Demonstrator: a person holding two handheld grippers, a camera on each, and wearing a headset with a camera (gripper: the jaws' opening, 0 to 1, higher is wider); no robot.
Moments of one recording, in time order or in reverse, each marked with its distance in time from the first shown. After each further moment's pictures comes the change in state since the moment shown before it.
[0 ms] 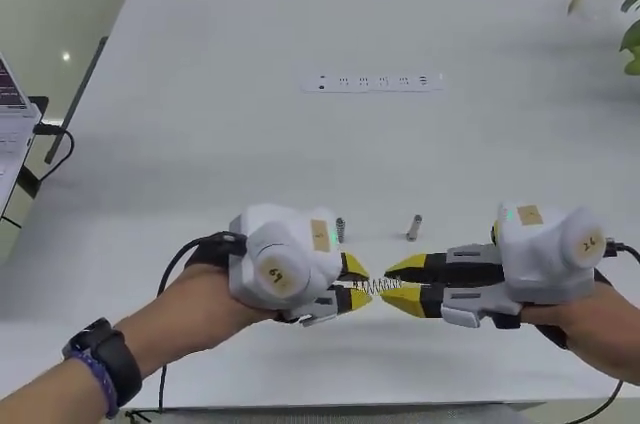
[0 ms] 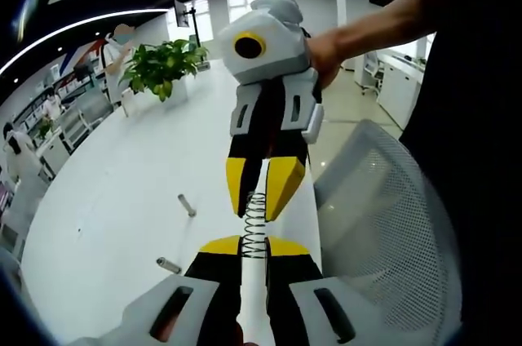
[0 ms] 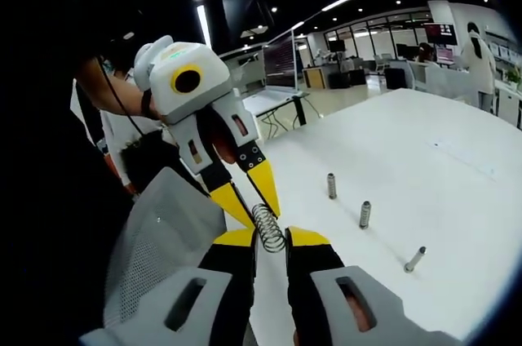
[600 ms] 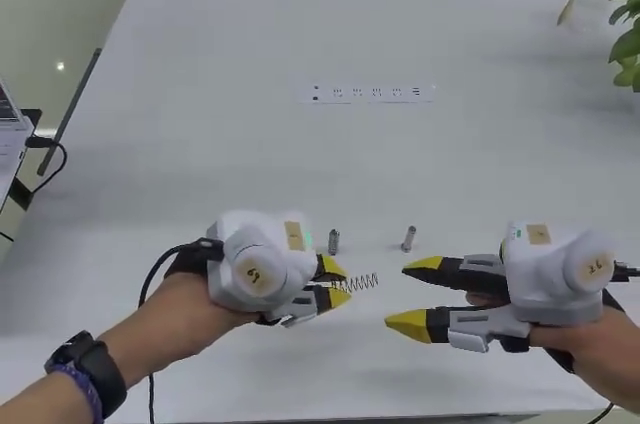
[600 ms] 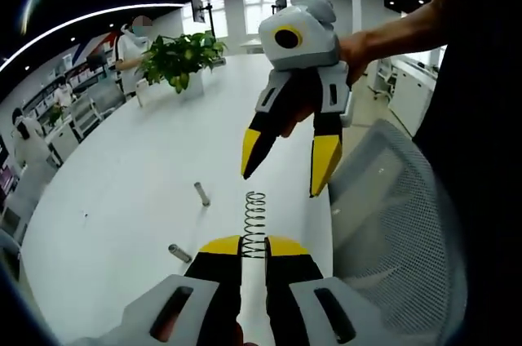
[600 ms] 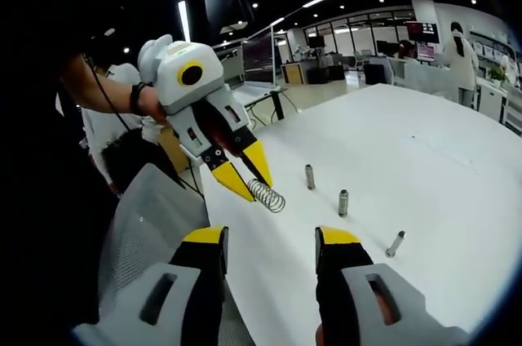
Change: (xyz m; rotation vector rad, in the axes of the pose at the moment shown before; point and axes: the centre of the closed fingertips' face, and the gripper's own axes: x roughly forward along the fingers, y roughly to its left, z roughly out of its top) left arm -0.006 0.019 -0.012 -0.055 0.005 0.052; right arm -0.011 -0.013 -0.006 0.017 0.018 -0.112
